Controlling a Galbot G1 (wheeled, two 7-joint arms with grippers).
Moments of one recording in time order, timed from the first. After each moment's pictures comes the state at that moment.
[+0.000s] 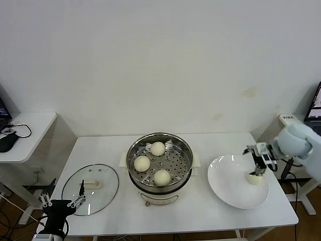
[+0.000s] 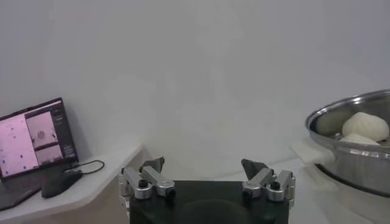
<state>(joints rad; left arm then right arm) 1.83 -1.34 -0.77 -2.29 -0.03 0.10 -0.09 -0.13 0.38 -0.59 1.55 -0.14 -0.23 -1.05</state>
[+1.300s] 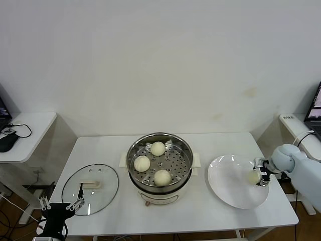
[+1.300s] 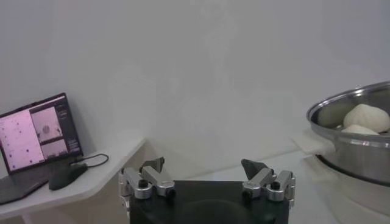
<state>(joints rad) 1.85 -1.36 -0.77 -2.29 -0.02 0.09 -0.09 -0.34 0.60 -0.41 1.17 -0.37 -0.19 -1.00</state>
